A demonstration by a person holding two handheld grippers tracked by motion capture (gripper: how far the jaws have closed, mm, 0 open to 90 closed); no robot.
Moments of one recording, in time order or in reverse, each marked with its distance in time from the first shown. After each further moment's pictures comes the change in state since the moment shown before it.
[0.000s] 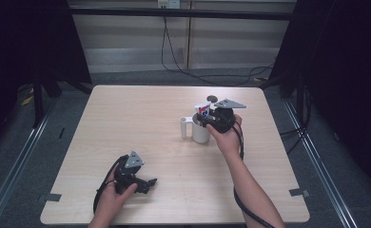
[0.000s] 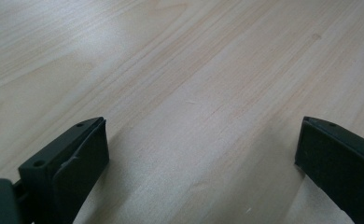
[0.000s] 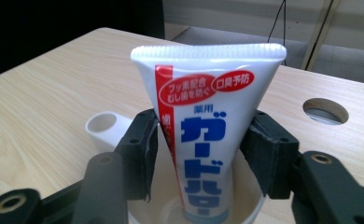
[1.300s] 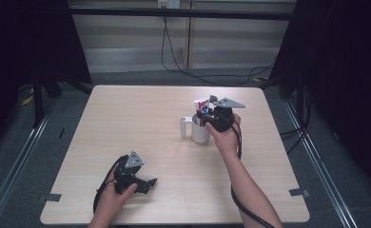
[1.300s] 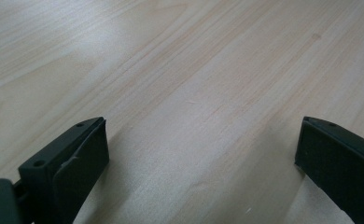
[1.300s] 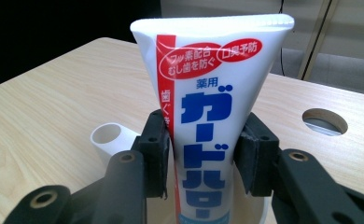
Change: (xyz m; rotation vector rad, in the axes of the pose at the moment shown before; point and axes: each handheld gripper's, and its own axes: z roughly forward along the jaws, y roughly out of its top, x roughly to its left) left arm 0.000 0.000 0.000 0.000 0.000 -0.001; right arm 0.003 0.003 0.002 -0.032 -0.011 -0.005
